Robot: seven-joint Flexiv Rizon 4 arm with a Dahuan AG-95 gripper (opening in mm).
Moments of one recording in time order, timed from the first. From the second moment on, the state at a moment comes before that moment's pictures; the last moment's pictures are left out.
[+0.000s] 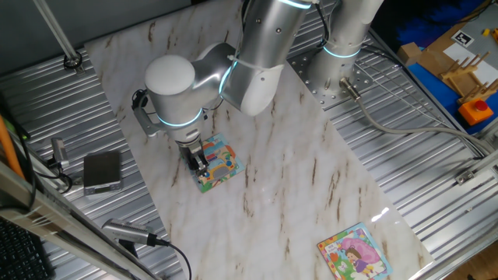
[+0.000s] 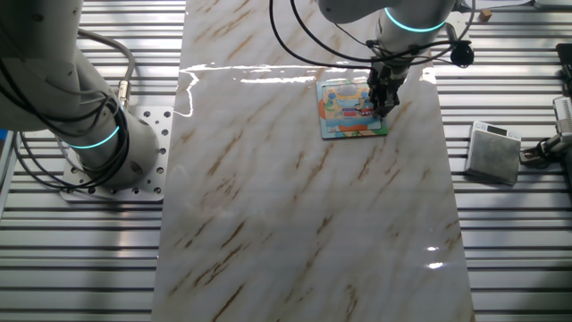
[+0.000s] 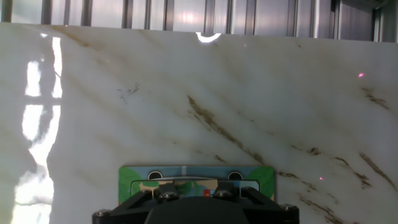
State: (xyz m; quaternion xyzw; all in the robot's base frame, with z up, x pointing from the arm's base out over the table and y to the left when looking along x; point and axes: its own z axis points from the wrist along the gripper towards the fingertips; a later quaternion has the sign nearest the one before) arm 0.557 0.116 0.015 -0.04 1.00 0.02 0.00
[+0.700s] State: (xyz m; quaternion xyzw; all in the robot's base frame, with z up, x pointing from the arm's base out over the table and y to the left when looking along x) arm 0.560 0.102 0.026 -0.06 1.00 0.02 -0.01
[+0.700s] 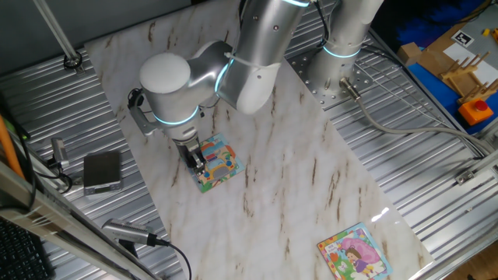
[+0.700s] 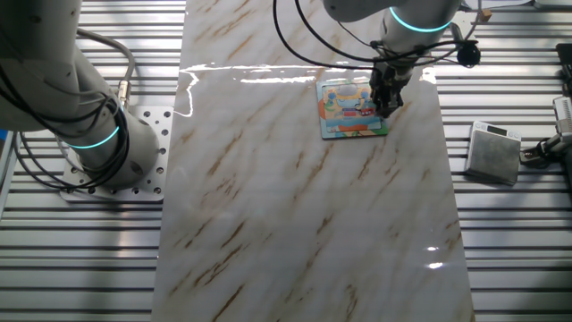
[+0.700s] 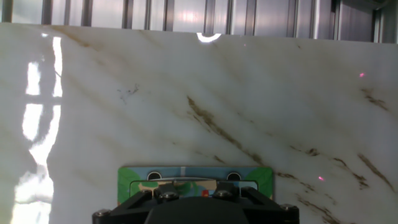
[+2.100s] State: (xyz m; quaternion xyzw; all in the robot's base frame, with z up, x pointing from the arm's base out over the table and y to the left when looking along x) arm 0.569 0.084 0.022 -0.09 1.00 0.01 0.00
